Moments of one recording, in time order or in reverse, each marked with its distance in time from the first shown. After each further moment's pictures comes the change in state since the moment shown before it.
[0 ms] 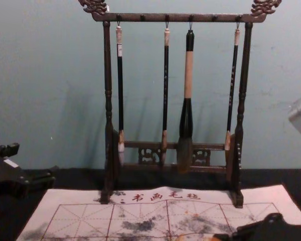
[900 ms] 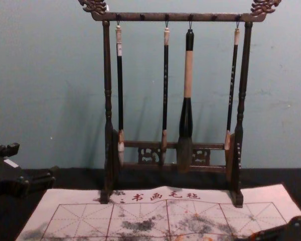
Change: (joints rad) left arm 0.000 0.000 0.000 0.000 0.000 0.000 0.000; right arm -0.073 0.069 0.055 -0.087 0.046 0.018 0.000
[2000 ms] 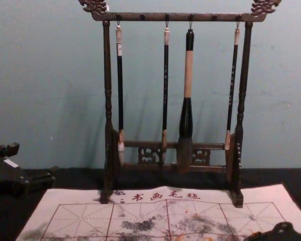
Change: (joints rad) left arm 0.000 0.000 0.000 0.000 0.000 0.000 0.000; right arm 0.039 -0.006 -0.057 0.019 0.002 -0.006 0.025
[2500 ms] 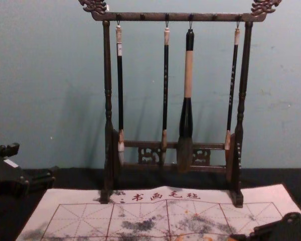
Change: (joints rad) left arm 0.000 0.000 0.000 0.000 0.000 0.000 0.000; right arm 0.010 -0.004 0.023 0.021 0.004 0.006 -0.020
